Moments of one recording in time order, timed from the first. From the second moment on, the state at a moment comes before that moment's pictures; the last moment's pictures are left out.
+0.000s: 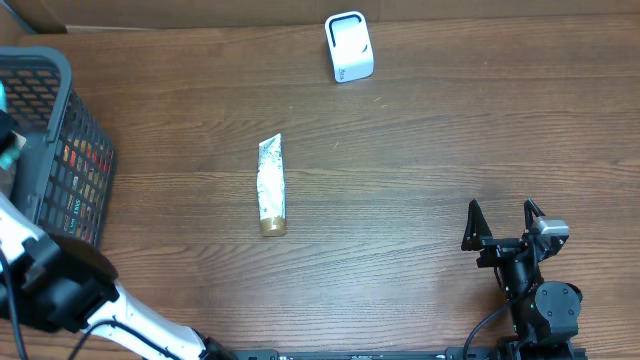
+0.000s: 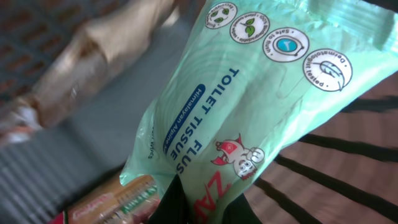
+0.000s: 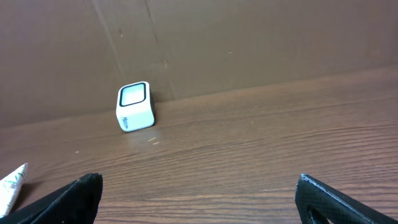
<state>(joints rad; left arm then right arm) 0.77 2.07 2.29 -1.32 0.11 -0.23 0.08 0.05 0.02 -0.03 -0.02 0.21</state>
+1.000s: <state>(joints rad) -0.07 1.61 1.98 -1.35 0.09 -0.30 0.08 0.05 0.02 -0.03 -0.02 0.21</state>
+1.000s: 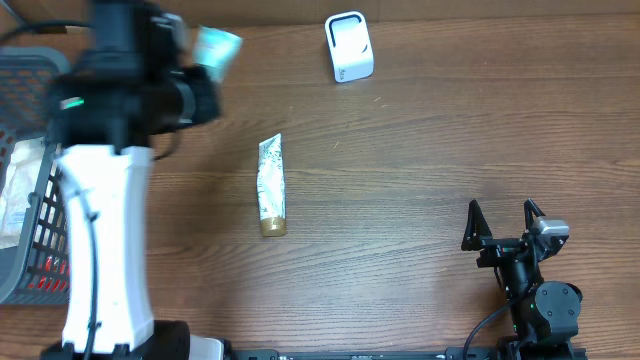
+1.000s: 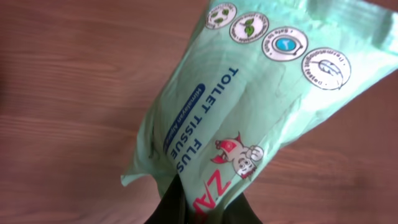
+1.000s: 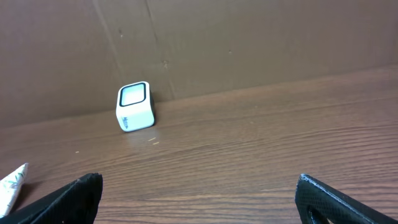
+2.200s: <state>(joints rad) -0.51 1.97 1.40 -0.70 0.03 -0.59 0.08 0.05 0.02 -0.03 -0.02 0.21</state>
